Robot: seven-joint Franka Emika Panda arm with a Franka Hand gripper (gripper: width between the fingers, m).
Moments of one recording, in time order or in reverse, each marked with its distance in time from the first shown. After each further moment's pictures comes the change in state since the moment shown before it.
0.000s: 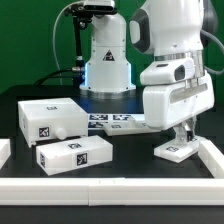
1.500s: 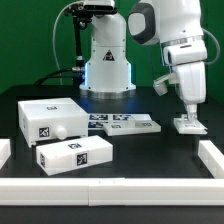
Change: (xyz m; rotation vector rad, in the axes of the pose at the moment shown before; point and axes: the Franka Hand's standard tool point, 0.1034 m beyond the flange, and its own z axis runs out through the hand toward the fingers) arm -0.023 -0.079 -0.019 -0.023 0.061 -0.623
